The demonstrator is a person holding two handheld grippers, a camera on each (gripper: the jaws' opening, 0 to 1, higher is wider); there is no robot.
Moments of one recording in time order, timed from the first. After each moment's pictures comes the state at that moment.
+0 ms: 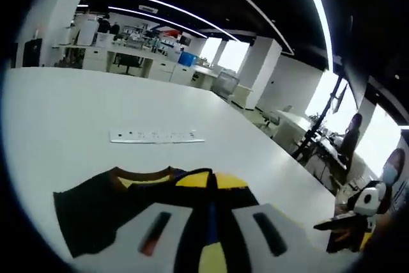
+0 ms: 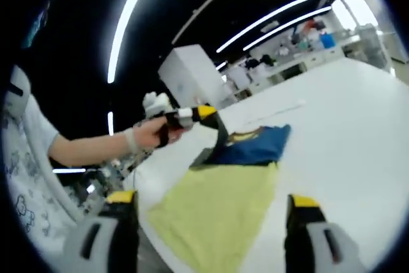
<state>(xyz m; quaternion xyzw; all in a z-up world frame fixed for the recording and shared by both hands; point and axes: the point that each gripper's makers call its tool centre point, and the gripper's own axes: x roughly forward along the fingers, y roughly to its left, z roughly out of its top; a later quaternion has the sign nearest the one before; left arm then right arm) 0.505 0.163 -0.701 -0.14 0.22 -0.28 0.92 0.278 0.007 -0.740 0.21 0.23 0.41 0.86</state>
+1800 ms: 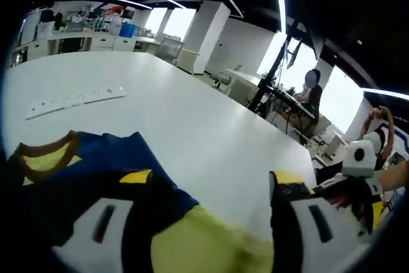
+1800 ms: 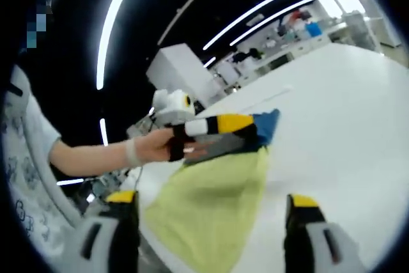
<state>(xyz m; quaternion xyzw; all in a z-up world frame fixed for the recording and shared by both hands) 0.436 0.032 -0.769 -0.08 0.27 -0.46 0.84 0.275 0.013 -0.765 0.24 0.26 0.38 0.85</state>
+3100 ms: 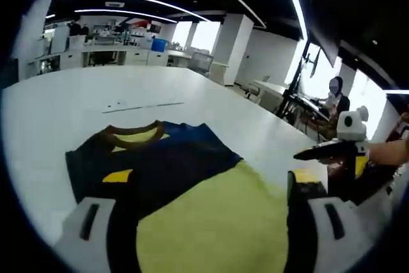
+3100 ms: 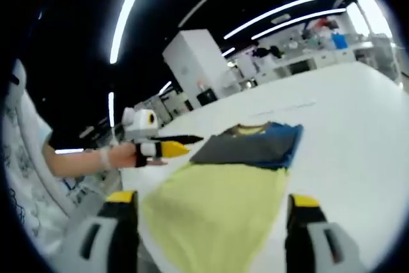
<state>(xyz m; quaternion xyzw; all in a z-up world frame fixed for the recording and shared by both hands) 0.387 0.206 -0.753 -0.07 0.25 -0.33 0.91 0.301 0.045 -0.738 0.15 0.26 0.43 0.85</state>
